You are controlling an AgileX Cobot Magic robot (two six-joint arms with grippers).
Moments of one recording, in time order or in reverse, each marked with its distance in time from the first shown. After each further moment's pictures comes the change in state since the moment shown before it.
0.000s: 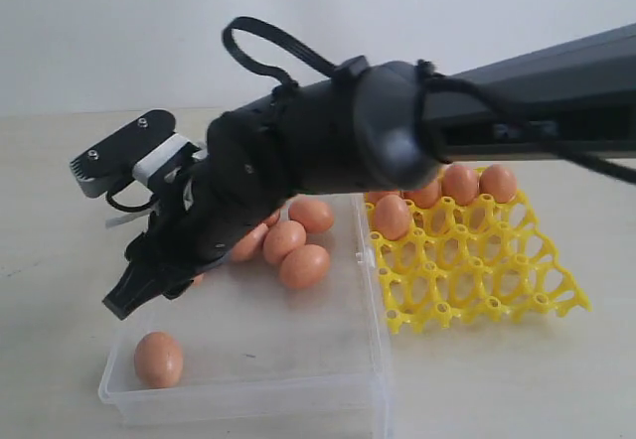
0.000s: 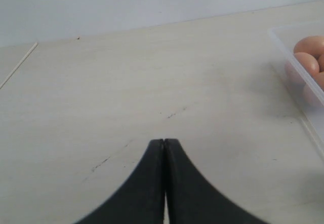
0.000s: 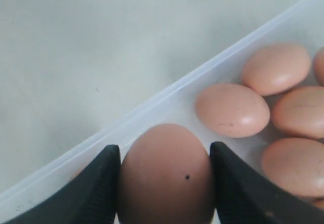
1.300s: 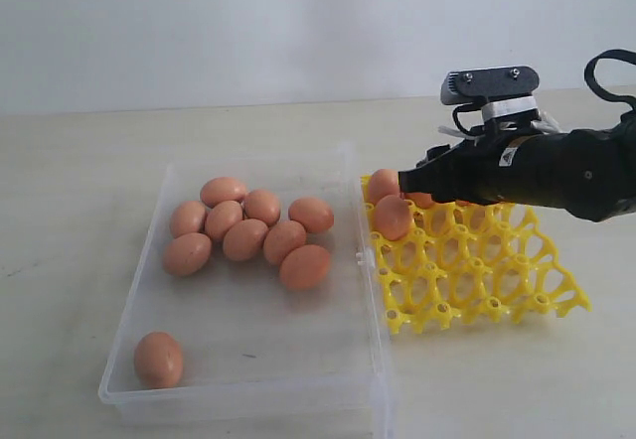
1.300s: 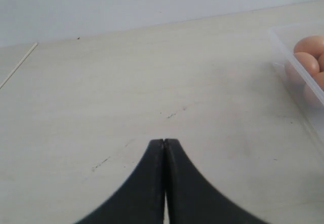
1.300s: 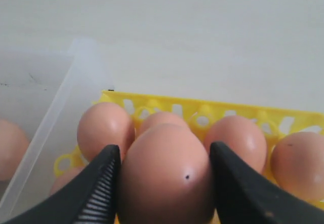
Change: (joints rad) left arm 0.000 0.000 0.000 0.000 0.000 0.000; right arm -0.581 -0.231 0.590 -0.038 -0.614 0.215
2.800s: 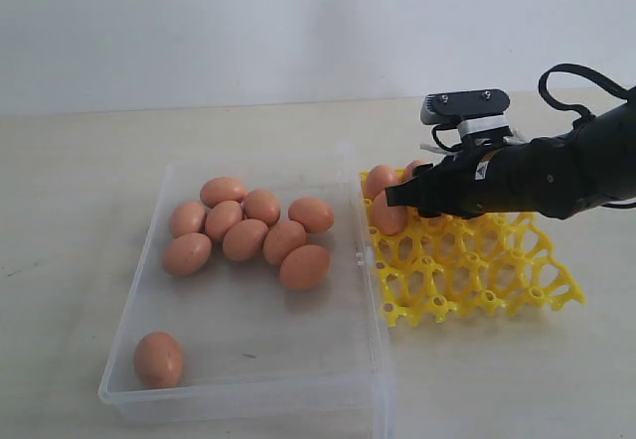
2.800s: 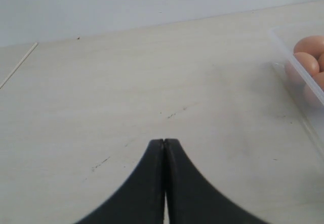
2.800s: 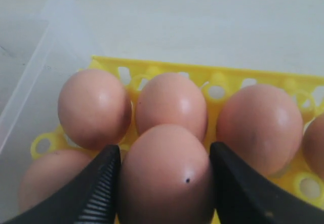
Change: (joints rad) left arm 0.000 0.000 0.000 0.000 0.000 0.000; right arm -0.006 0.128 -0.094 -0.104 0.064 0.104
